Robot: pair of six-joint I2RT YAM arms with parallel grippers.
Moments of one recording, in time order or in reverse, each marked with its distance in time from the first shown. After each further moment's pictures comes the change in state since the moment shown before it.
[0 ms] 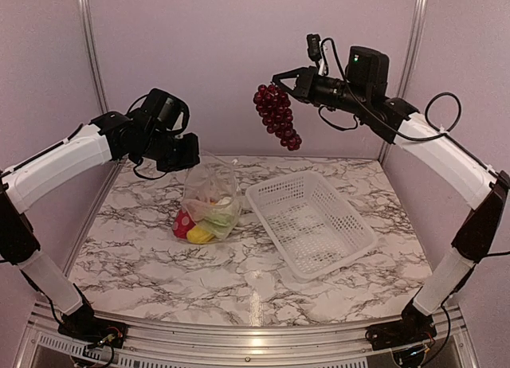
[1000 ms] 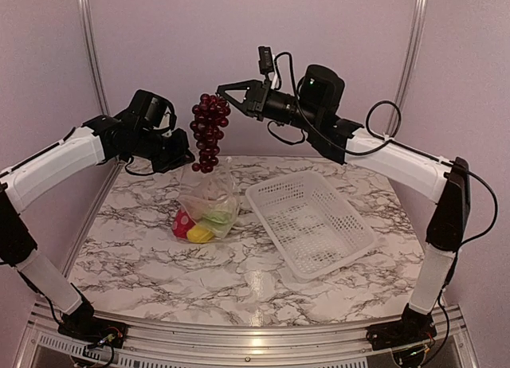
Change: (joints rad) left arm 0.110 -0.027 -0.069 0.086 0.177 -0.134; right arm 0.169 0.223 0.003 0.476 -0.153 0.258
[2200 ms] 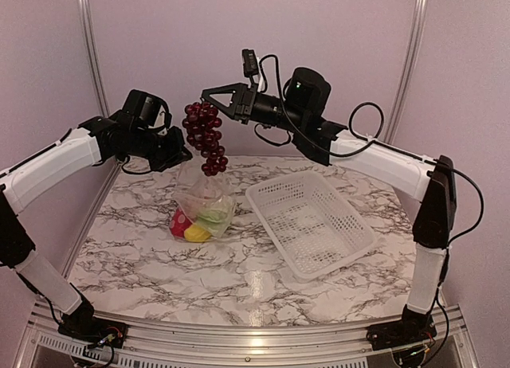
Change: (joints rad) left arm 0.035 -0.024 -0.032 0.040 0.041 -0.033; right arm 0.034 0.092 0.074 0.075 -0.089 0.071
